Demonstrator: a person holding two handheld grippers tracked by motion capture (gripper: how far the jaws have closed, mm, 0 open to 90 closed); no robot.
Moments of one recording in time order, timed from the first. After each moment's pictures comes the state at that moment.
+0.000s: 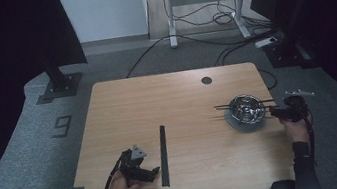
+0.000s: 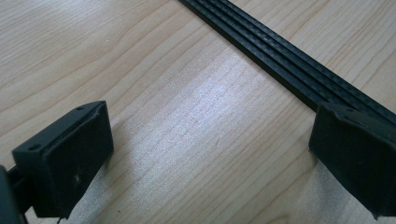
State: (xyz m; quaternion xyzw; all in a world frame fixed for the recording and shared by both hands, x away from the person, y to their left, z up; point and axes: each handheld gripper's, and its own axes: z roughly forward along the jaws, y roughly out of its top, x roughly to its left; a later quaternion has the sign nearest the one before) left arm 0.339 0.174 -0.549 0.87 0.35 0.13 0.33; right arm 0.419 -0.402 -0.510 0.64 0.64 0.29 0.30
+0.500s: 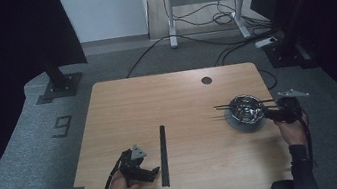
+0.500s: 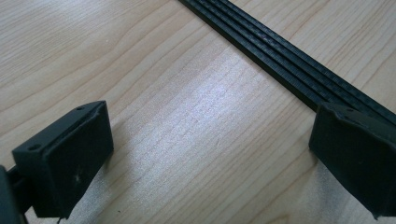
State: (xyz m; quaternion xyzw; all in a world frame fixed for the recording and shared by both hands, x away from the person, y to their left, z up) left arm 0.339 0.174 -0.549 0.87 0.35 0.13 0.33; right arm 0.406 -0.370 -0.489 0.59 0.67 0.32 0.30
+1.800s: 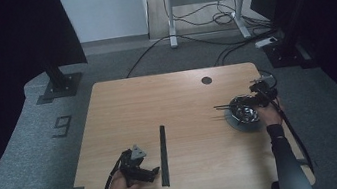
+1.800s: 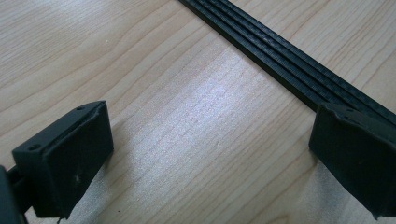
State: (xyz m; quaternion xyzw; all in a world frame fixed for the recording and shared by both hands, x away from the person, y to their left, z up) left arm 0.339 0.174 -0.549 0.87 0.35 0.13 0.33; right arm 0.492 -0.320 -0.495 0.59 0.71 0.23 0.30
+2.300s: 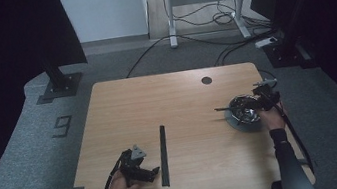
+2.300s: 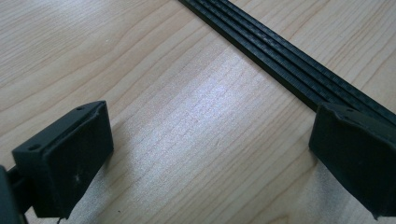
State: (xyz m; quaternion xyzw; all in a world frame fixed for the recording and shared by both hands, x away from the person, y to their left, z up) left arm 0.339 0.174 -0.549 0.87 0.35 0.13 0.33; right arm 0.476 -0.325 -0.497 0.59 0.71 0.25 0.30
